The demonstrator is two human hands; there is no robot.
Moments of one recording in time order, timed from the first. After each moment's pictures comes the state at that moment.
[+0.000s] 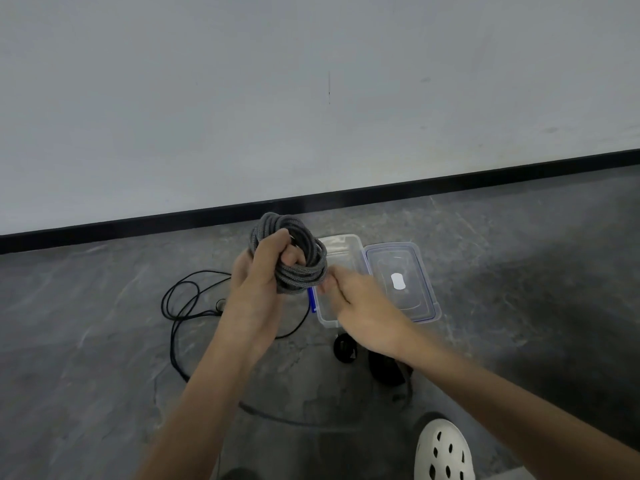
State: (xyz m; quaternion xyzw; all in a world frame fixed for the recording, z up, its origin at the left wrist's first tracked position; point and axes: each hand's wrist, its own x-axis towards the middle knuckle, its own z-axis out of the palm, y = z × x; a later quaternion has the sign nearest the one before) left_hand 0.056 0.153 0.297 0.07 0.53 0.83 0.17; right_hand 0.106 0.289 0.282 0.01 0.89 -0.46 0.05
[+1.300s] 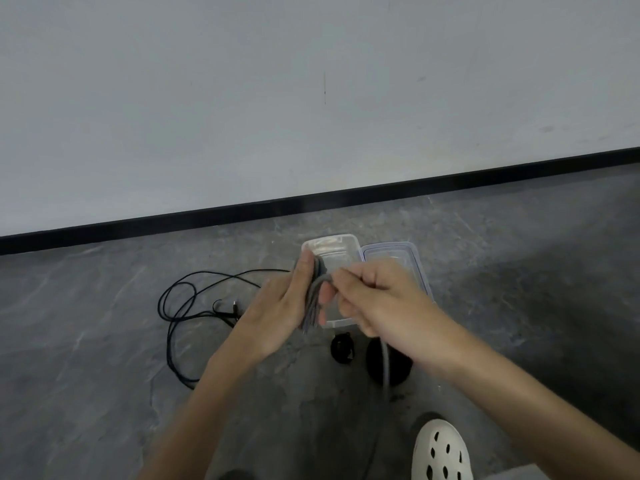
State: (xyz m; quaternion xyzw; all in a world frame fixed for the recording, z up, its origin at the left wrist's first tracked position) left_hand 0.066 0.157 0.282 0.19 0.82 0.49 0.22; right_hand 0.135 0.300 0.339 0.09 0.75 -0.65 0.10
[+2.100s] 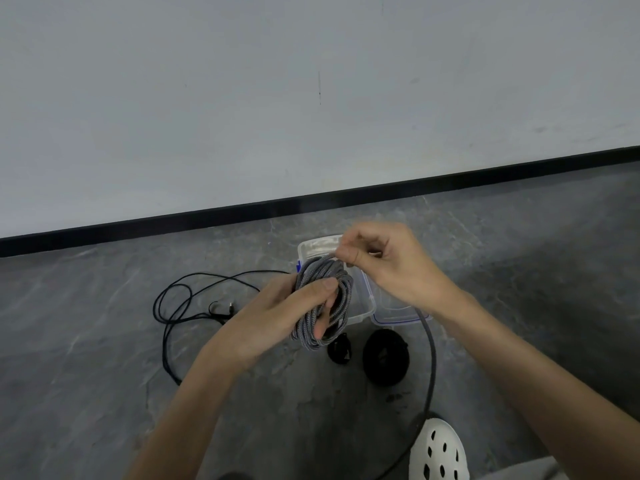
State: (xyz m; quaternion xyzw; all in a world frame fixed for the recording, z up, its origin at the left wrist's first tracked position) left_hand 0.068 0.150 0.293 0.27 0.66 0.61 0.35; right_hand 0.091 0.343 0.304 -0.04 0.84 -0.54 -0.07
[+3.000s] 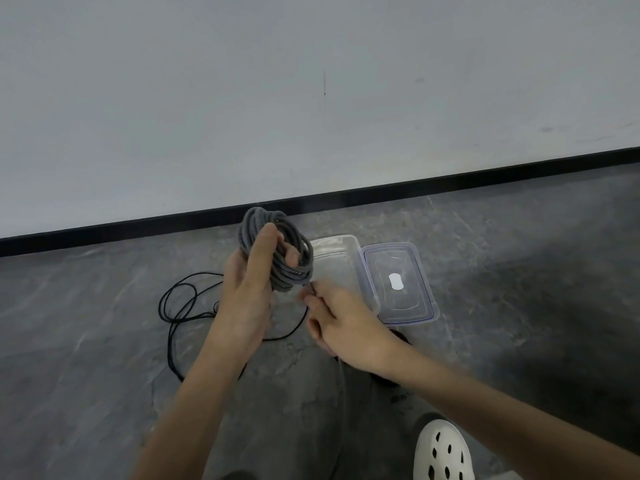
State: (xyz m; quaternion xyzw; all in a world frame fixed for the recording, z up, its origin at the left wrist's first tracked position) left_hand 0.057 0.151 0.292 0.10 0.61 0.78 0.11; right_hand 0.114 0.274 0.268 0.06 0.79 -0.59 0.13
